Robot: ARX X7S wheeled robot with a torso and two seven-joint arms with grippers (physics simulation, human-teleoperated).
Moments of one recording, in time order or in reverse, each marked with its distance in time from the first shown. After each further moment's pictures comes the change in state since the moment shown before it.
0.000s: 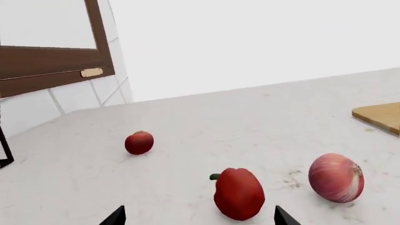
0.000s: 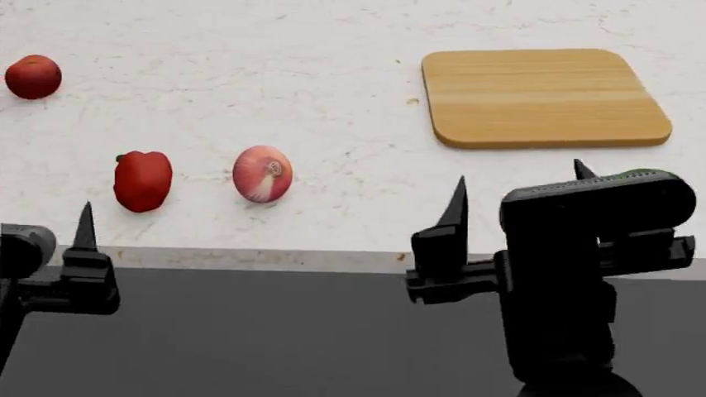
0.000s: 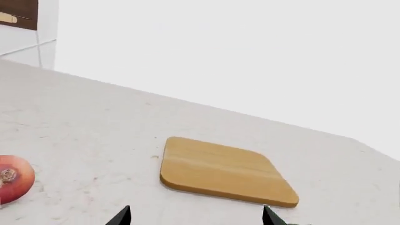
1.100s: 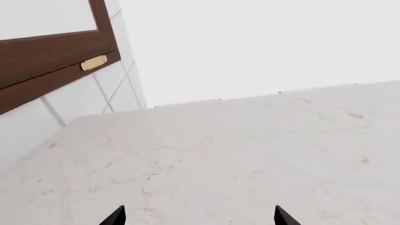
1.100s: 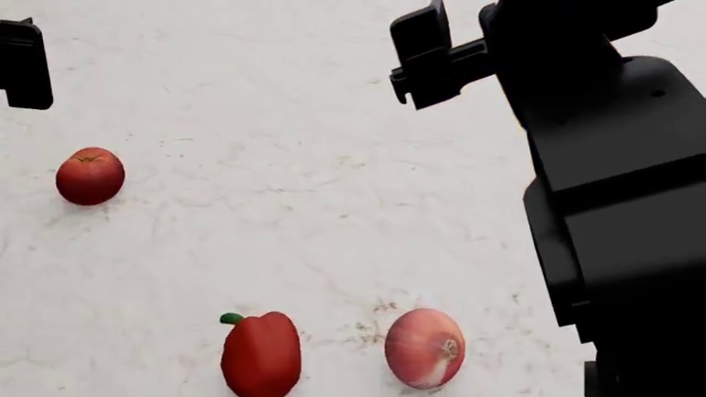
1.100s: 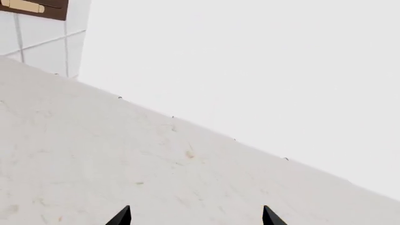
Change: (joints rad) left arm -0.801 -0.084 0.063 -0.509 -0.084 -0.419 0.148; right arm 0.733 0.009 -0.197 0.450 0.069 0.283 -0.170
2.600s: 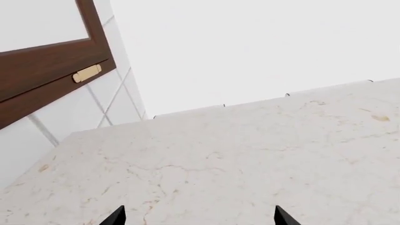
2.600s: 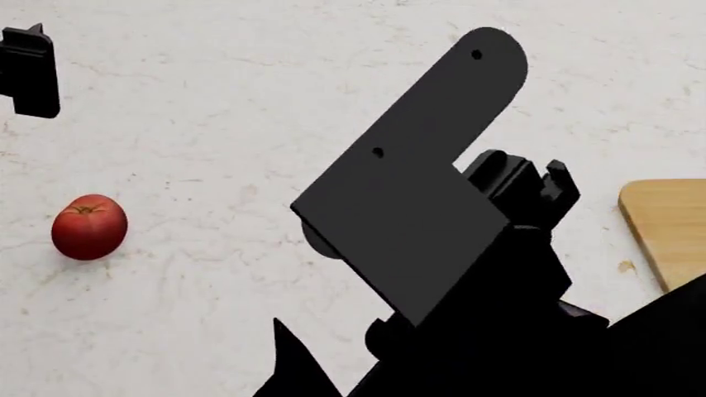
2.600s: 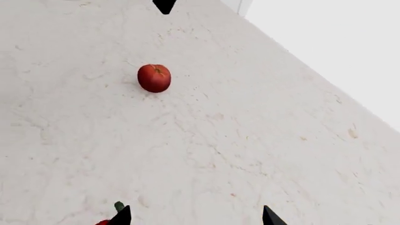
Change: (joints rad) left arm 0.007 -0.022 0.049 0.033 -0.021 -0.002 0.000; right arm 0.262 0.449 -0.296 -0.377 2.080 0.118 1.052
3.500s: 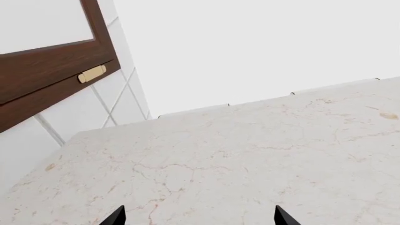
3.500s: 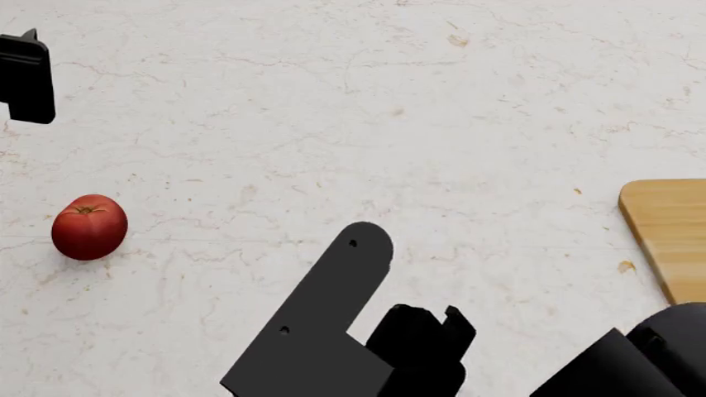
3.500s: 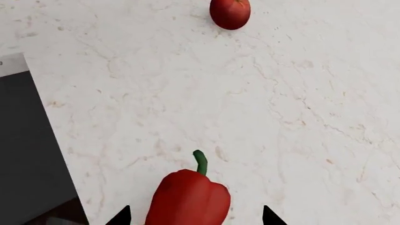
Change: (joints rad) left arm 0.023 -0.017 0.005 0.007 -0.005 0.023 -0.010; right arm -0.215 -0.065 -0.128 -0.093 -0.045 -0.034 -0.024
